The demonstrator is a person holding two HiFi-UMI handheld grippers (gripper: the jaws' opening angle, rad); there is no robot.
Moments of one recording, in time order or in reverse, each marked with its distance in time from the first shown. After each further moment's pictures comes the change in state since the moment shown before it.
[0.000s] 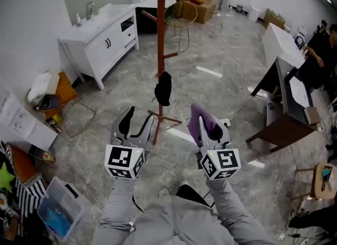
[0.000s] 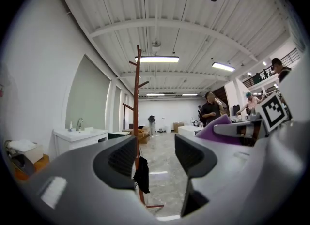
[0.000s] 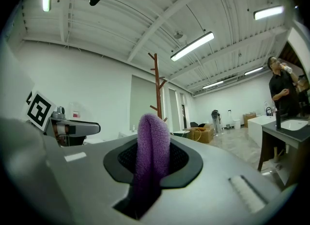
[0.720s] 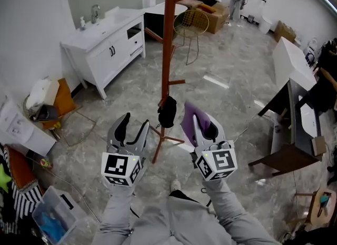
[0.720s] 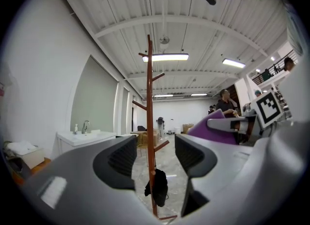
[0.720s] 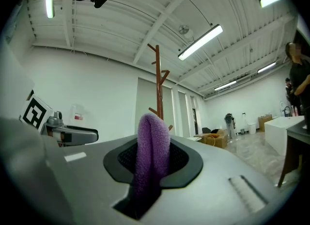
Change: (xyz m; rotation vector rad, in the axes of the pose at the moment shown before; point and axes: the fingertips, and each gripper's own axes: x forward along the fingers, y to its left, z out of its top) left arm 0.118 0.082 0.002 0.000 -0.020 0.108; right arm 0.175 -0.032 0.016 -0.017 -0.059 0.138
